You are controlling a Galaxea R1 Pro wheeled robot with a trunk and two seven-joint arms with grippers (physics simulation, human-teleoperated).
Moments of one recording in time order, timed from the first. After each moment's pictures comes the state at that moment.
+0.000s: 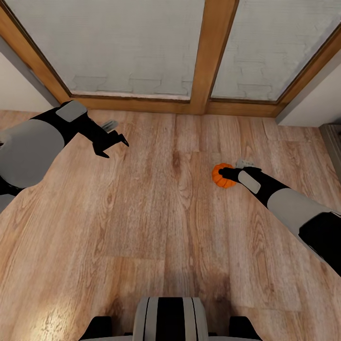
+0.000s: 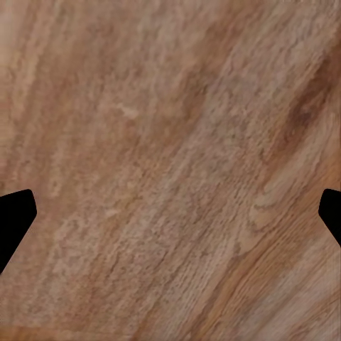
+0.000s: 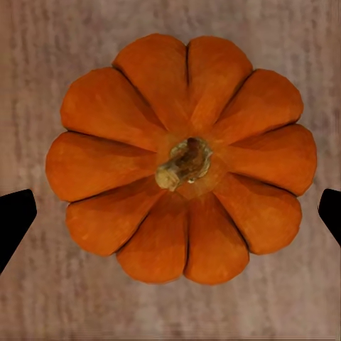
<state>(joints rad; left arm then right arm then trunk) -1.87 0.07 0.15 -0.02 0.60 1.02 0.36 -1.41 -0.18 0.86 -0.31 -1.13 0.30 -0.18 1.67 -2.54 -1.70</state>
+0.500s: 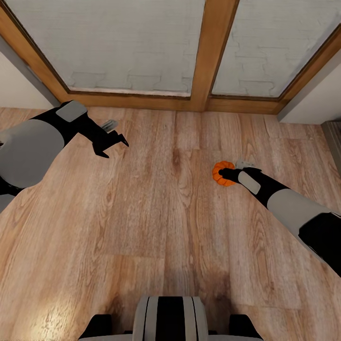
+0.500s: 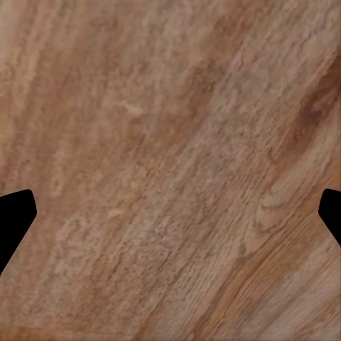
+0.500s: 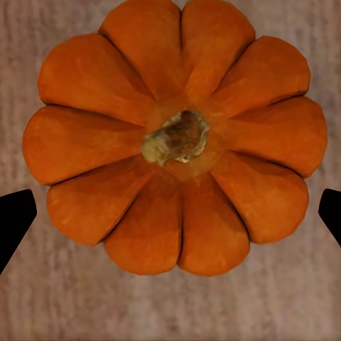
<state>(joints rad) -1.87 0.07 0.15 -0.02 0.60 1.02 0.36 -1.41 -0.18 0.86 -0.30 -1.13 0.30 -0.18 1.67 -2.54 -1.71</state>
